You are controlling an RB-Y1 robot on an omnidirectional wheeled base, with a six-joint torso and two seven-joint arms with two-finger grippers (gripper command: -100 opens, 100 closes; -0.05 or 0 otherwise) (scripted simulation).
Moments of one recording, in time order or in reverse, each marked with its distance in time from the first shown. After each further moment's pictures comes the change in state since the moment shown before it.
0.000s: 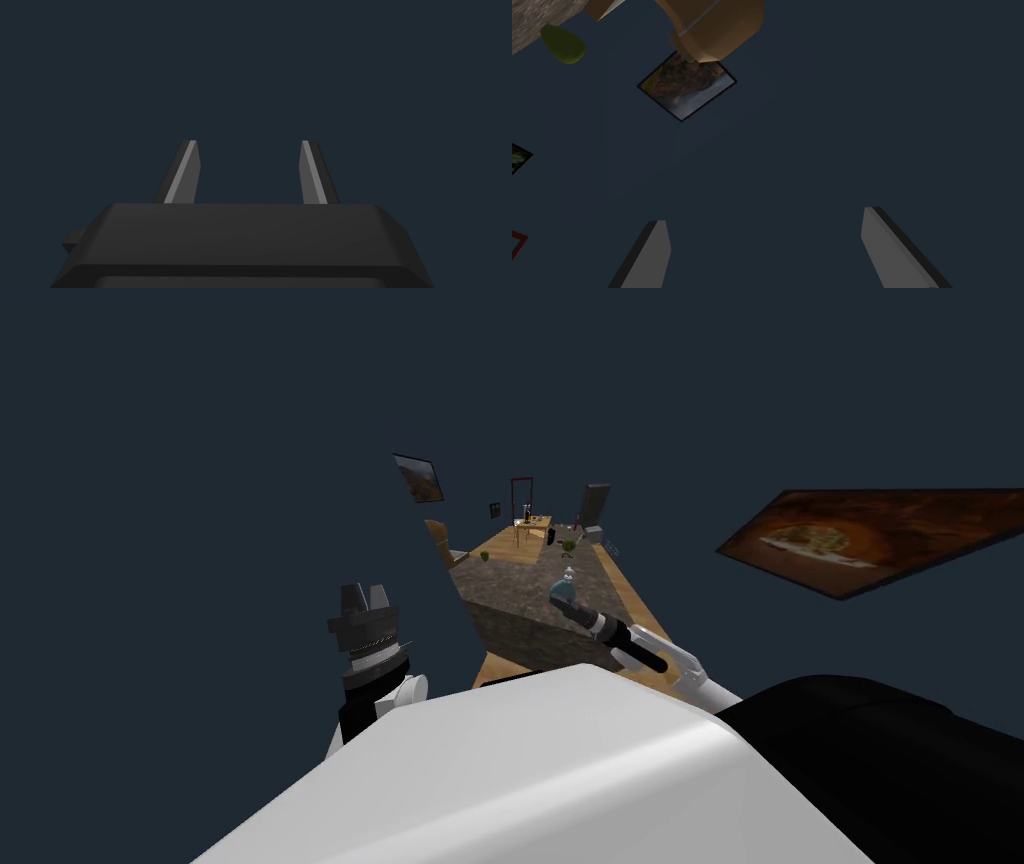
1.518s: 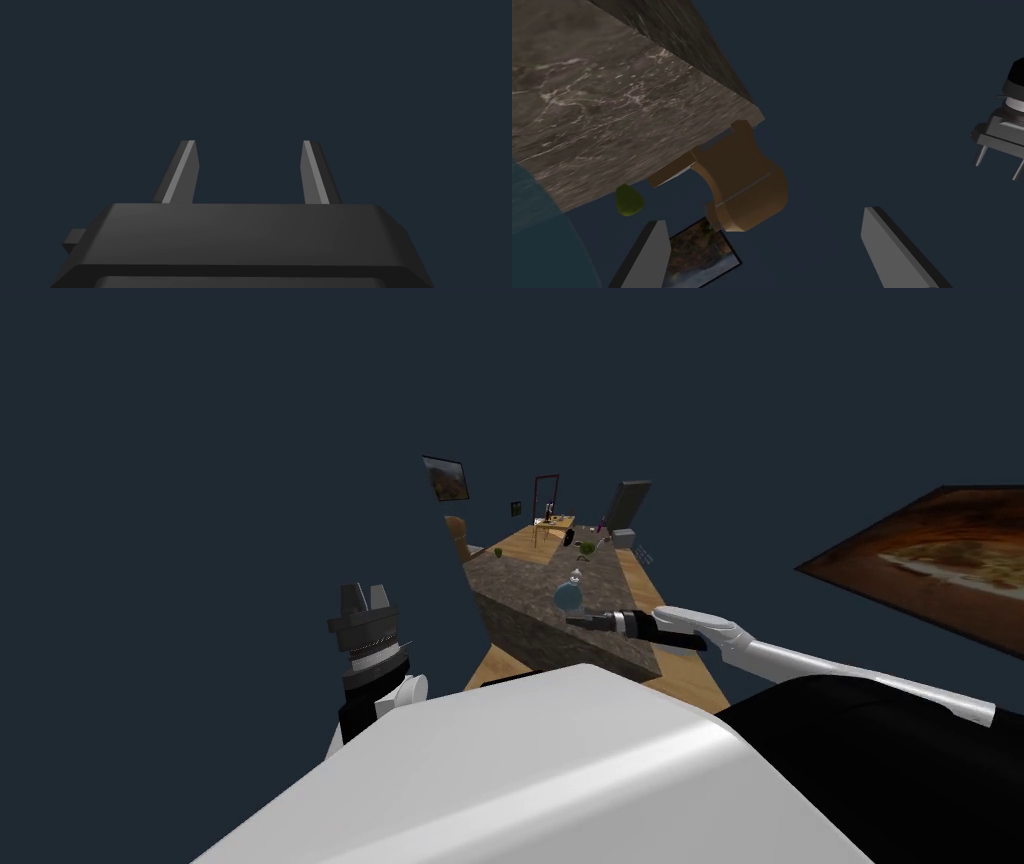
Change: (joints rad) left arm 0.000 0.000 0.000 0.000 0.000 0.000 0.000; right arm 0.001 -0.492 0.055 0.202 0.108 -0.079 -0.091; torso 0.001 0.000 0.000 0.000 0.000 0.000
